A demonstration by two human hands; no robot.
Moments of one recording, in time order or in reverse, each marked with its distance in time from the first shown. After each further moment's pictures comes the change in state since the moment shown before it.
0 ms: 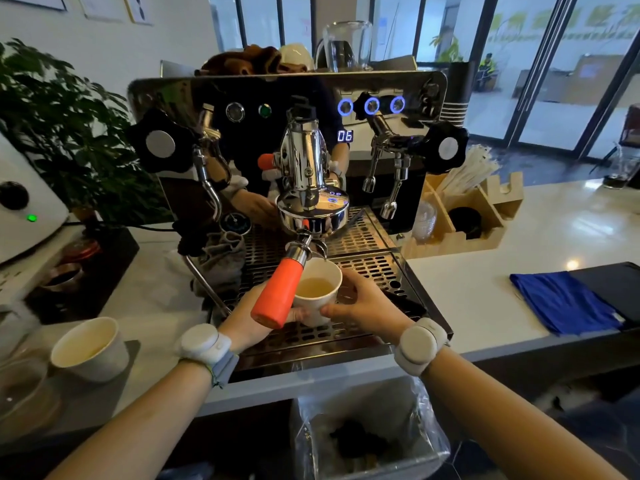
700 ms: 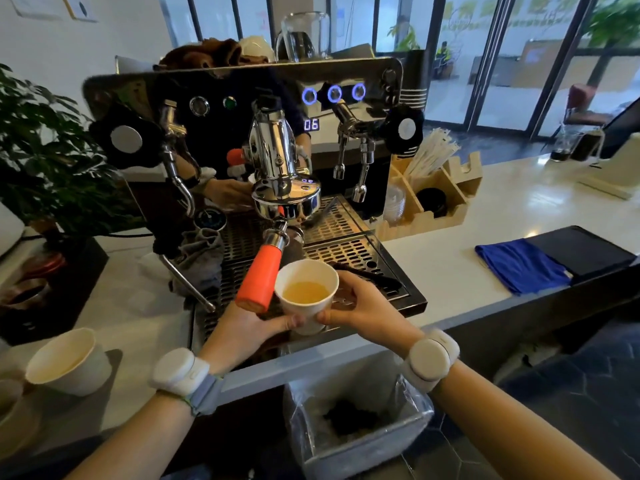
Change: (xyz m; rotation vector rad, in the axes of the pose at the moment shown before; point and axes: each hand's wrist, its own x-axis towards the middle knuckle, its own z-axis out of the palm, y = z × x) left_hand -0.034 0.004 0.010 -0.023 0.026 0.028; right_hand -0.058 -0.007 0.006 -0.010 0.065 -0.027
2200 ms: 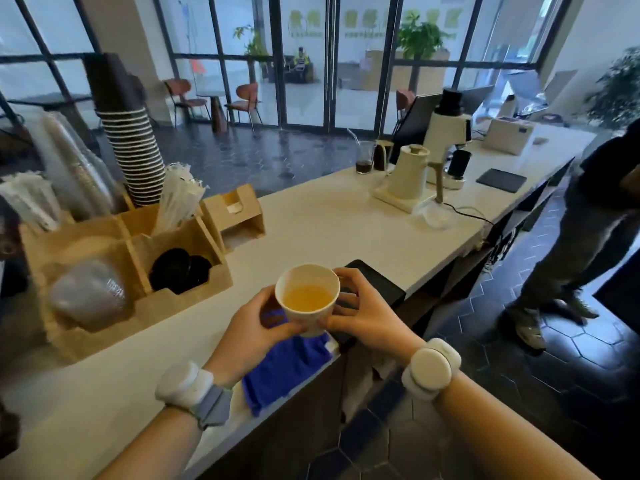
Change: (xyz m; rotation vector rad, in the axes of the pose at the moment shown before) left_hand 0.269 0.135 0.488 -0.155 -0.325 0.155; right_hand -0.084 0.194 -0.492 0.096 0.403 0.122
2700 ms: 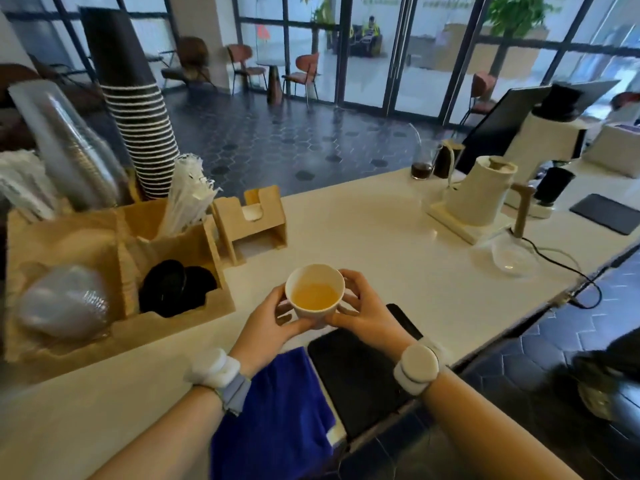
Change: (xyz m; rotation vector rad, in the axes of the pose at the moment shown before) left_hand 0.128 -0.067 0.015 -0.069 0.159 -0.217; right_hand 0.158 0.056 -0.037 0.036 -0.163 0.058
